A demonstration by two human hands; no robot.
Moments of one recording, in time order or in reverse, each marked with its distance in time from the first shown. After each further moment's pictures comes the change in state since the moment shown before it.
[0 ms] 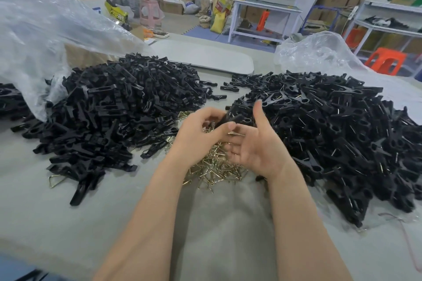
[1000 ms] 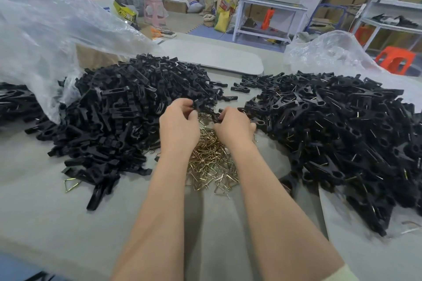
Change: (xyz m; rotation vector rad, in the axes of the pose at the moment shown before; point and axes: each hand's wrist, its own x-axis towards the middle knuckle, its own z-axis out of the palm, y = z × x) left_hand 0.012 -0.003 -0.035 0.221 0.457 -0.298; right_hand 0.083 0.007 0.050 -1.492 0.761 -0.107
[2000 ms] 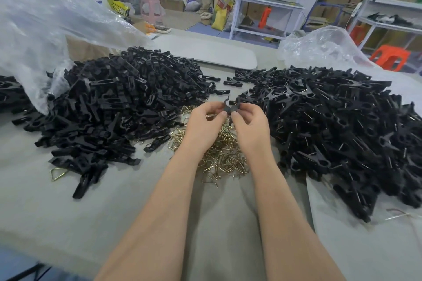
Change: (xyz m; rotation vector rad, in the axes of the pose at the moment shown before) left_hand -0.020 0.005 0.047 -0.368 -0.362 0.022; right_hand -0.038 0.049 -0.020 0.960 0.159 -0.028
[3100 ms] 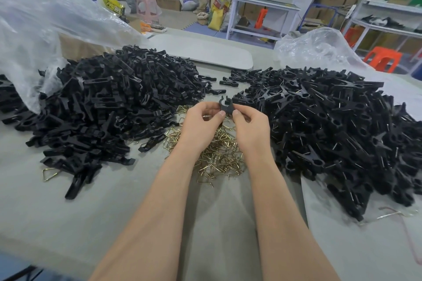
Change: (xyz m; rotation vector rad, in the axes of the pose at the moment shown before) left_hand 0.001 -0.005 0.002 -0.016 0.006 0.007; right_hand 0.000 -0.004 -0.004 -0.102 0.052 -0.029
